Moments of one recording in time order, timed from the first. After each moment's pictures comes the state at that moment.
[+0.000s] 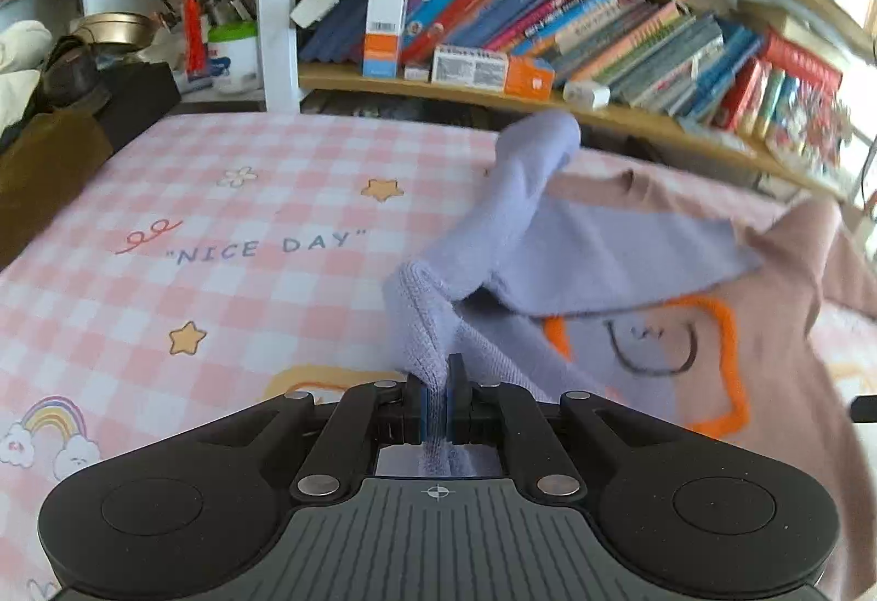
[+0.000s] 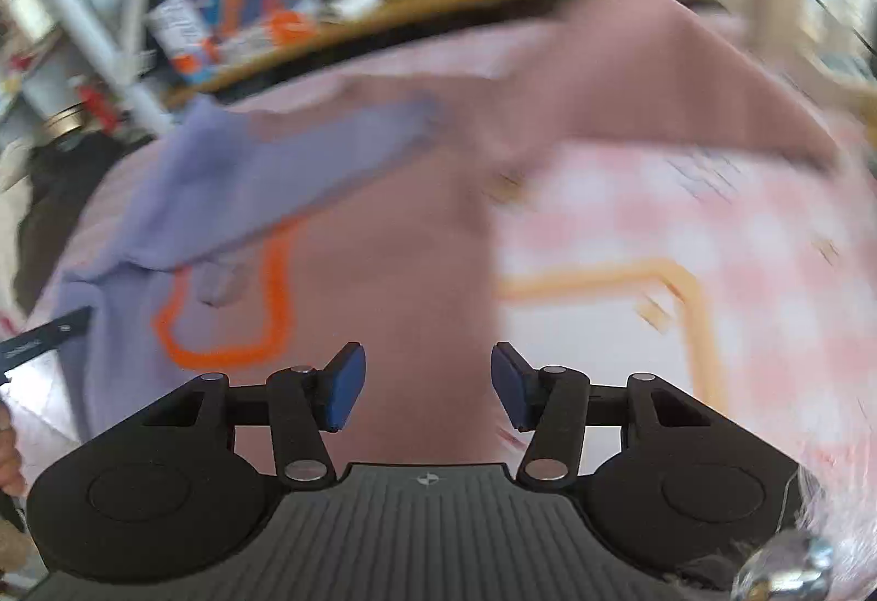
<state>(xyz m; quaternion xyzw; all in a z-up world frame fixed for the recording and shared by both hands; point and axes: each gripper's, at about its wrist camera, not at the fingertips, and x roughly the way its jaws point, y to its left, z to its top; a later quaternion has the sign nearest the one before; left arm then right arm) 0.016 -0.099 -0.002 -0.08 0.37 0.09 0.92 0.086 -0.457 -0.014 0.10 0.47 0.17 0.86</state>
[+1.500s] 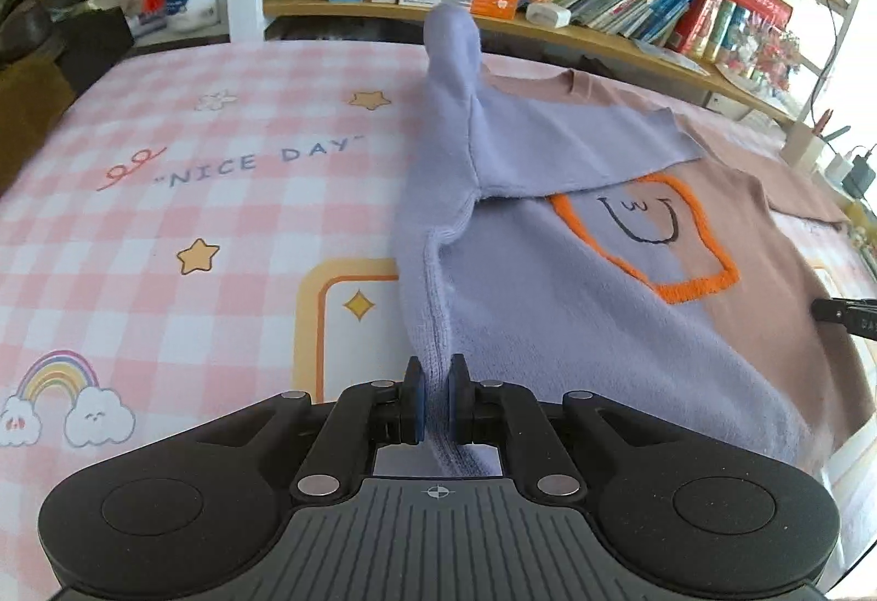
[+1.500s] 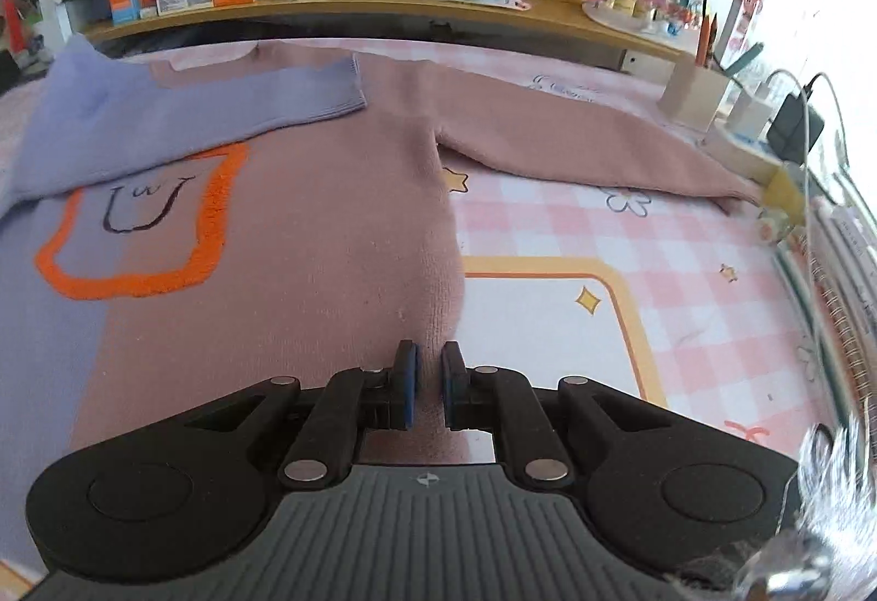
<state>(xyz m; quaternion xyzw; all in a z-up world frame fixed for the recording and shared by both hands) -0.014 -0.055 -0.027 -0.09 0.43 0.00 0.90 0.053 -0.387 -0.034 -0.07 0.41 0.04 0.91</state>
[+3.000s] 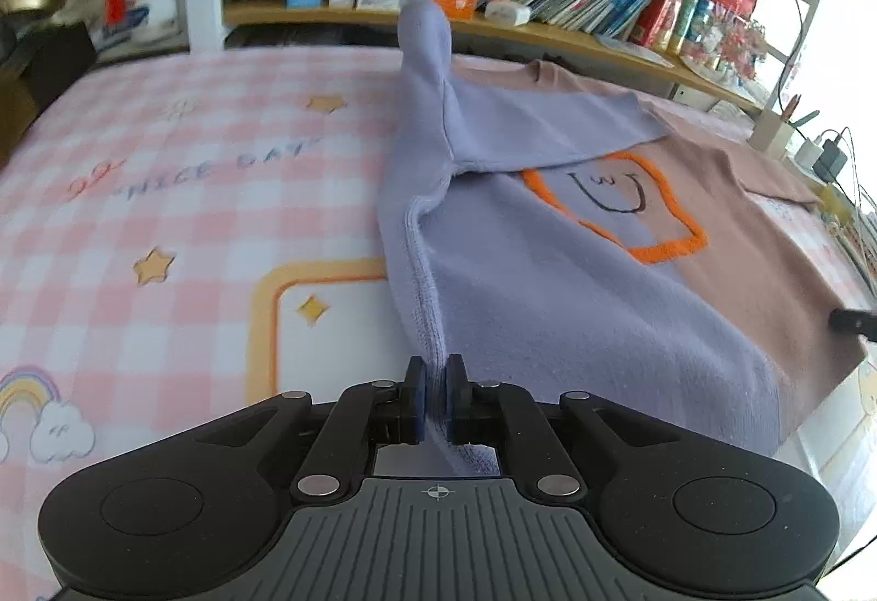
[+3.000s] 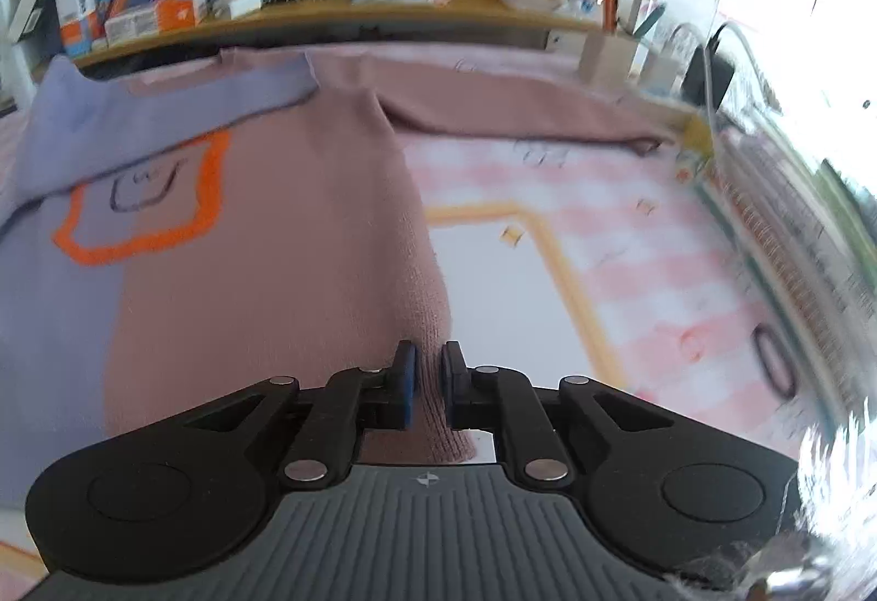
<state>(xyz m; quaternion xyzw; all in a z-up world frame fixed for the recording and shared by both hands) -0.013 -0.069 -0.029 -0.07 0.41 -0.03 0.91 0.009 -0.400 -0.016 -0.03 0.41 -0.02 0.91</state>
